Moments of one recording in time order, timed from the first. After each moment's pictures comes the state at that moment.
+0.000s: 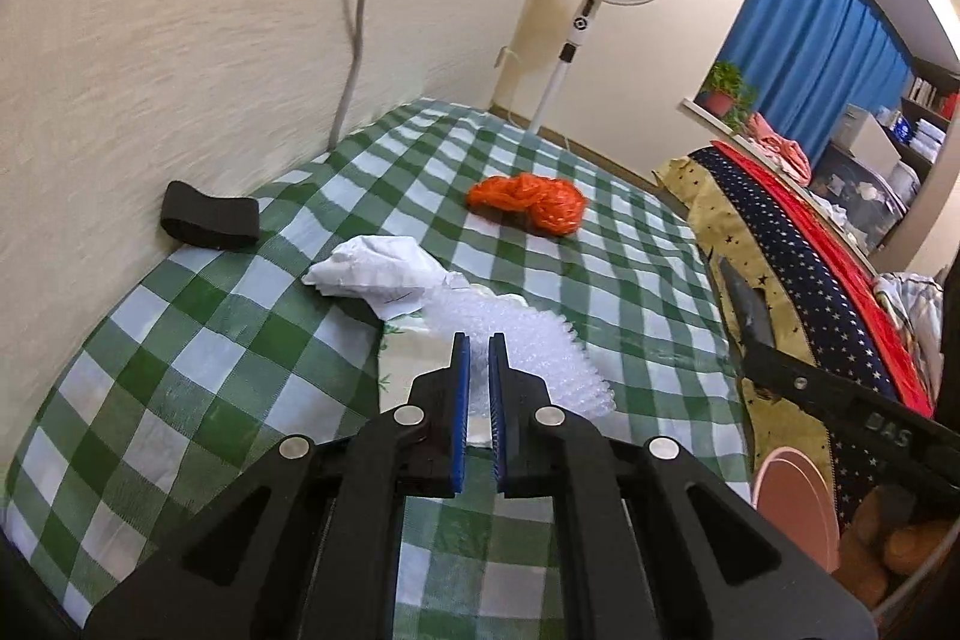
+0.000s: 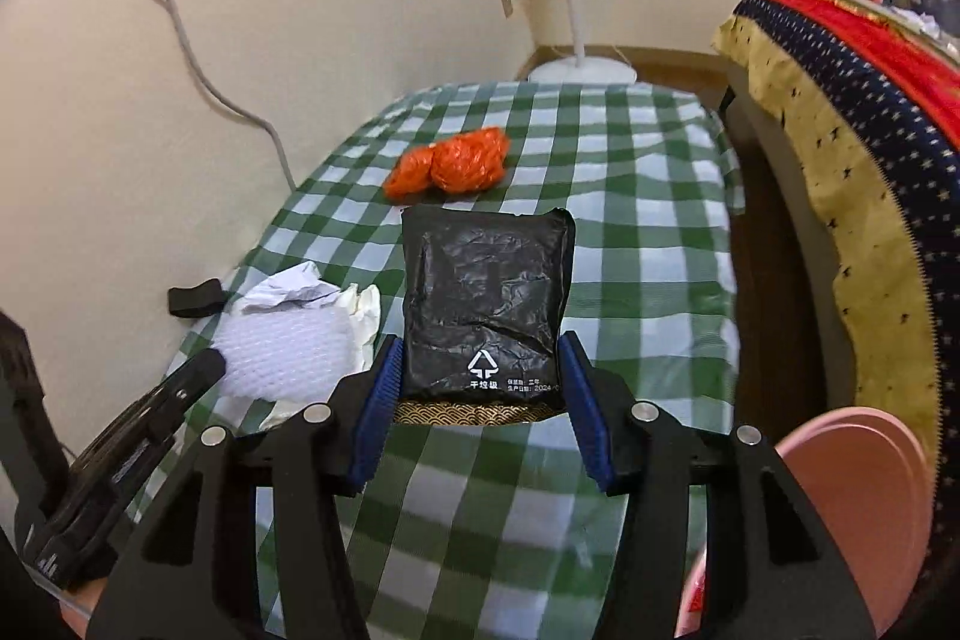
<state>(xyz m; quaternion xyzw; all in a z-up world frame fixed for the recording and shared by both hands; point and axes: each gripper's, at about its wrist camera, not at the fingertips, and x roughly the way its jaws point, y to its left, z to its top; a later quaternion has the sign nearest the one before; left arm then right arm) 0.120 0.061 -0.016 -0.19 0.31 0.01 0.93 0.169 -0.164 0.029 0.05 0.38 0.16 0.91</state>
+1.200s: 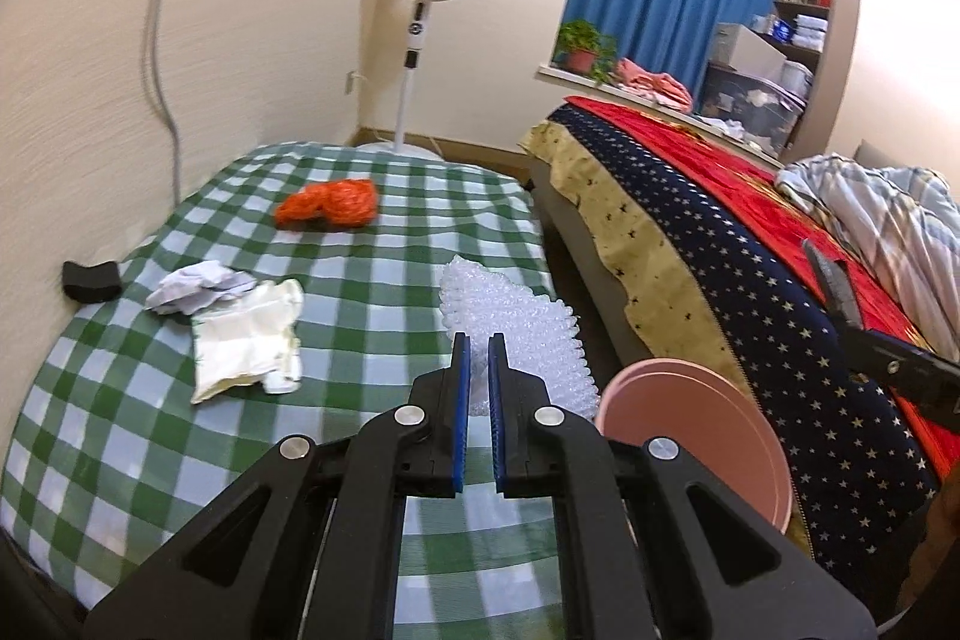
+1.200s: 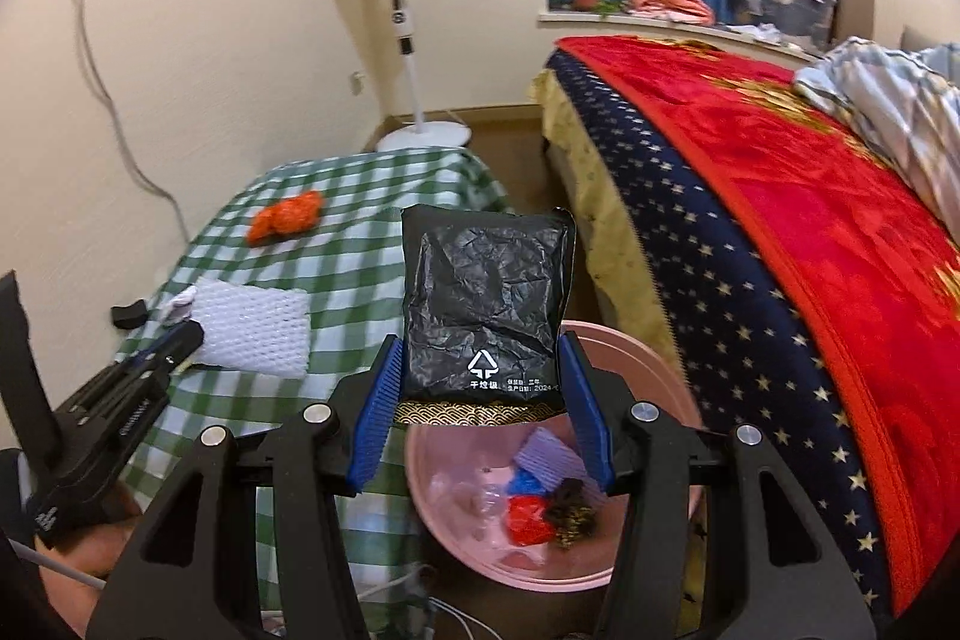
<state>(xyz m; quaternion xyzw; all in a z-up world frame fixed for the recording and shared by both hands) 0.061 -0.082 0.022 -0.08 0.28 -0.11 0.95 0.014 -0.314 0.077 0.06 0.32 -0.02 0.95</state>
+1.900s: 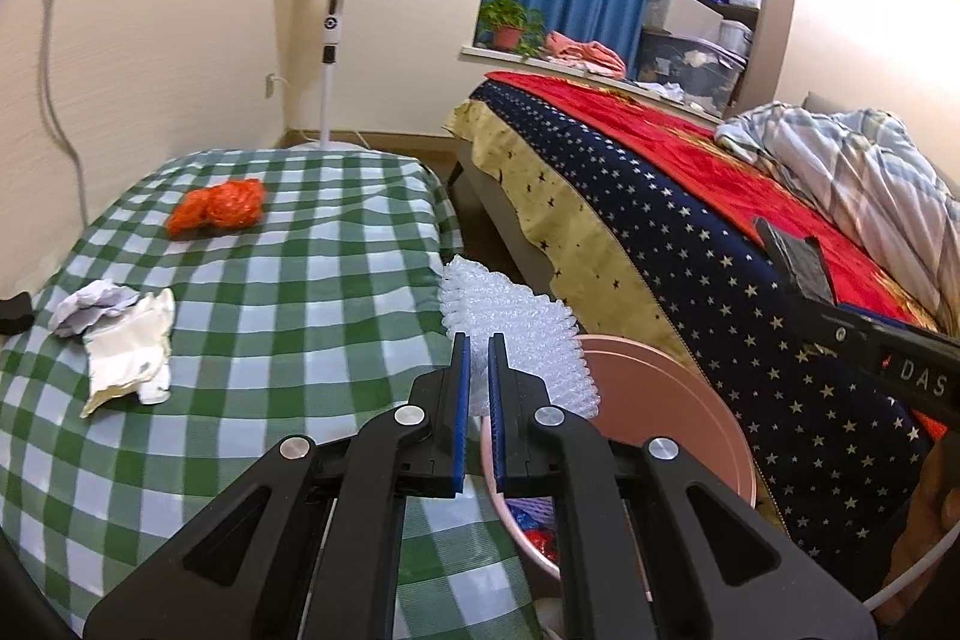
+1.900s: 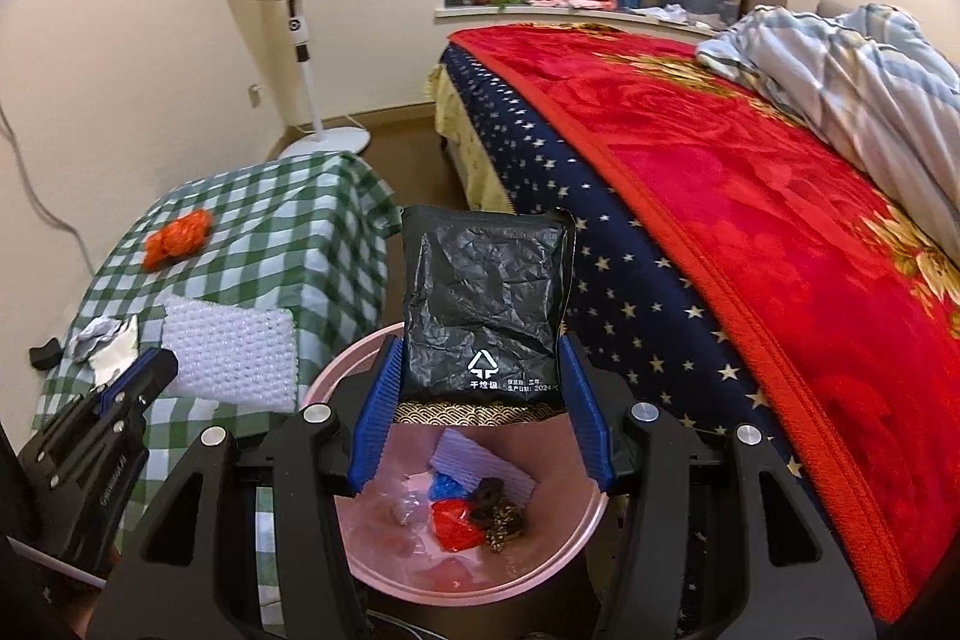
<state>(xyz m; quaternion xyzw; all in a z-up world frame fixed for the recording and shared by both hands) 0.066 -0.163 0.008 -0.04 0.29 -0.18 0.94 0.018 -0.366 0.058 0.07 0.32 -0.13 0.93</state>
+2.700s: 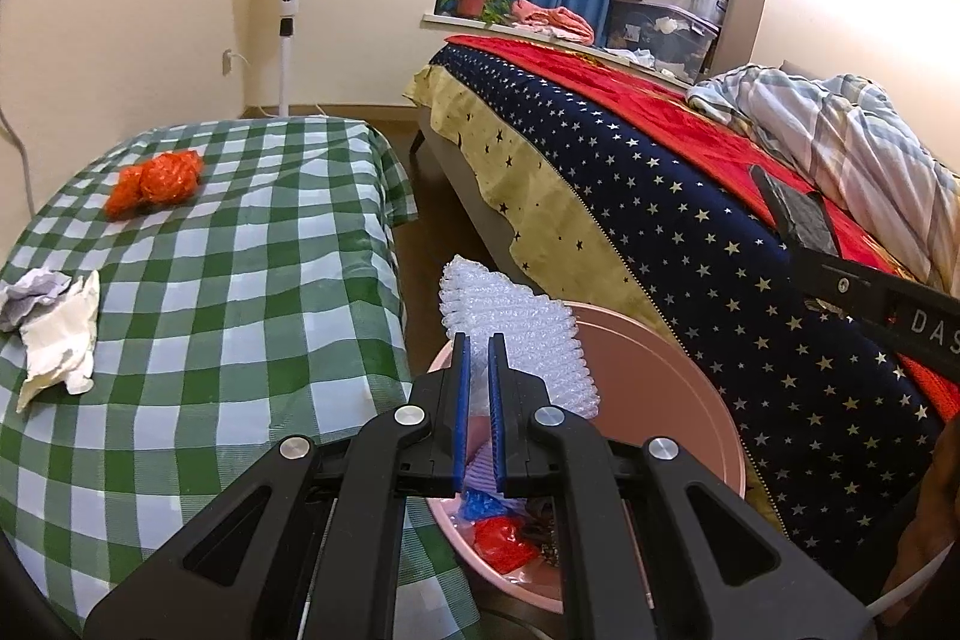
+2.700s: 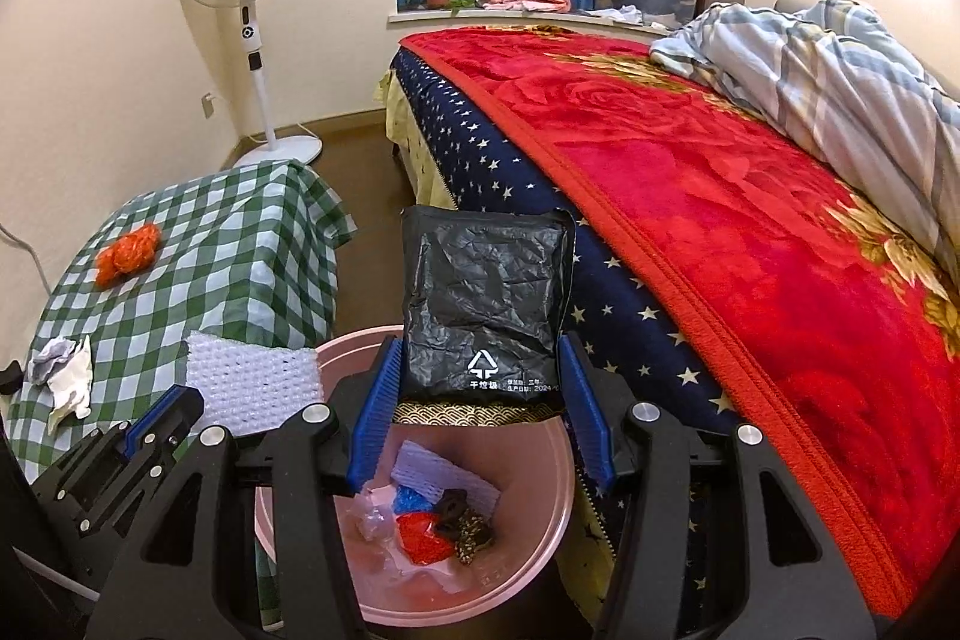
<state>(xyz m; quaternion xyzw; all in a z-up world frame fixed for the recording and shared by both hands) 0.079 -0.199 -0.017 -0.03 0.32 -0.22 0.92 0.021 -0.378 0.049 0.07 0.32 -0.19 0.93</state>
